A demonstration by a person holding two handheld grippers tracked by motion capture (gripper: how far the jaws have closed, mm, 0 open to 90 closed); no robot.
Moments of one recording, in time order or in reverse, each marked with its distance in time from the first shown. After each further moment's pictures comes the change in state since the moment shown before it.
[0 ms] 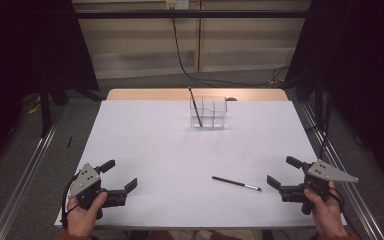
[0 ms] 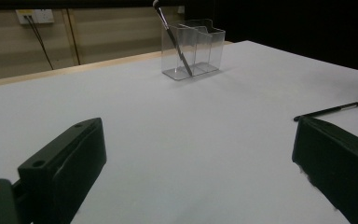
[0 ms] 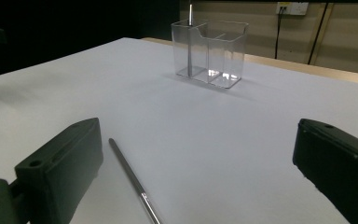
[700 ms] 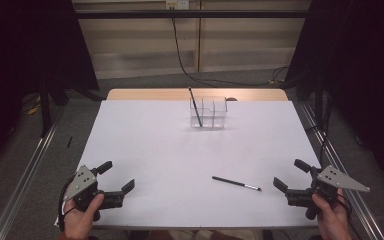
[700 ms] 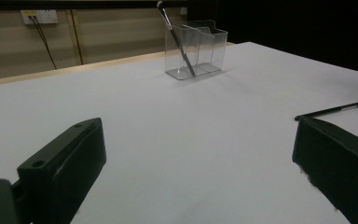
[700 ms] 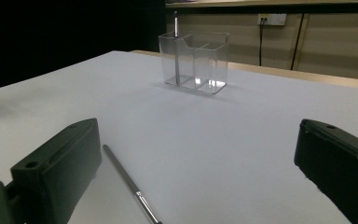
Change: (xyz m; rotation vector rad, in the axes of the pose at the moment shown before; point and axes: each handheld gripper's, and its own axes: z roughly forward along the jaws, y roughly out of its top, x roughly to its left) left arm 0.003 -0.002 -0.007 -0.006 0.013 -0.011; right arm 0.002 -0.004 -0.014 -0.052 -0.046 0.025
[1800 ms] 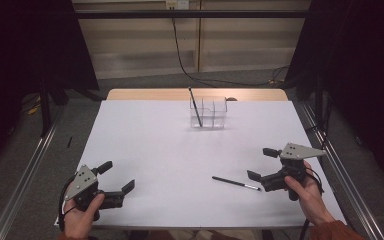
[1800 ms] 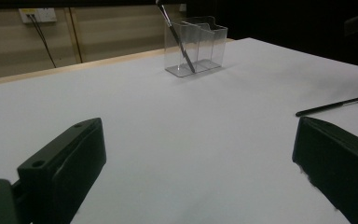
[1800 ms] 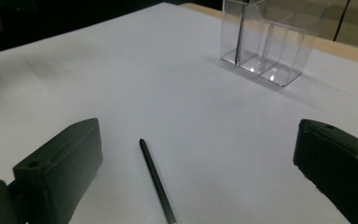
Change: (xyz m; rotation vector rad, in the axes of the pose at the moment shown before) left arm 0.001 0.000 0.001 0.015 -0.005 0.014; right arm 0.014 0.037 0.073 0.246 0.234 -0.094
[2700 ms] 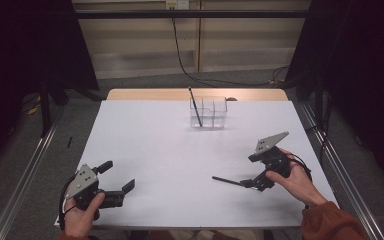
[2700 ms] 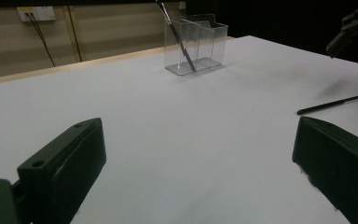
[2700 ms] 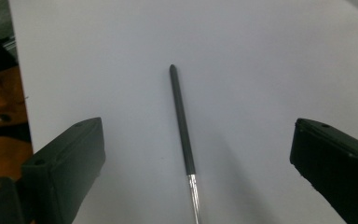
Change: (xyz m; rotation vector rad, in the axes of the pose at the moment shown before) left arm 0.000 0.001 0.002 0.007 -0.003 0.002; right arm -0.009 0.023 0.040 0.450 0.223 -0.119
